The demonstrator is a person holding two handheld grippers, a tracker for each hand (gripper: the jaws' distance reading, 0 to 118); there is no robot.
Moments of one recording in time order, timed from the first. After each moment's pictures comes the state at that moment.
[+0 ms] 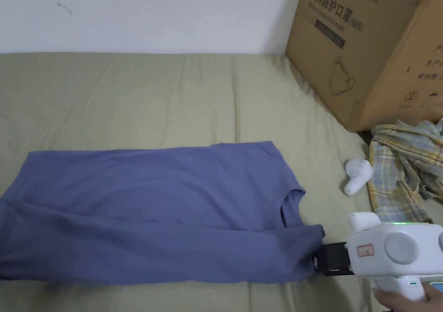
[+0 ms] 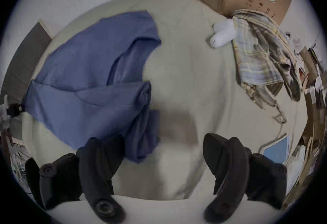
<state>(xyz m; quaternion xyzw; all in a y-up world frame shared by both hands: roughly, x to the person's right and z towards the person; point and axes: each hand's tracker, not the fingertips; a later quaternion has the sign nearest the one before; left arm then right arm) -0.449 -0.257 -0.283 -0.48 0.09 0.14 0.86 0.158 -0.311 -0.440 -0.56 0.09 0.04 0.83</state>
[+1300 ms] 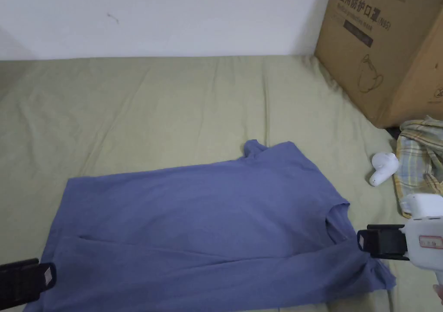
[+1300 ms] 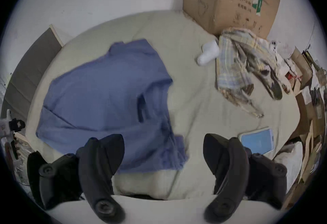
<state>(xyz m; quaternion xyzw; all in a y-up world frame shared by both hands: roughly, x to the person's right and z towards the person) -0.428 -0.219 -0.167 -0.43 0.09 0.18 0.88 0.159 -0.219 -0.359 -0.46 0.10 0.03 0.88</state>
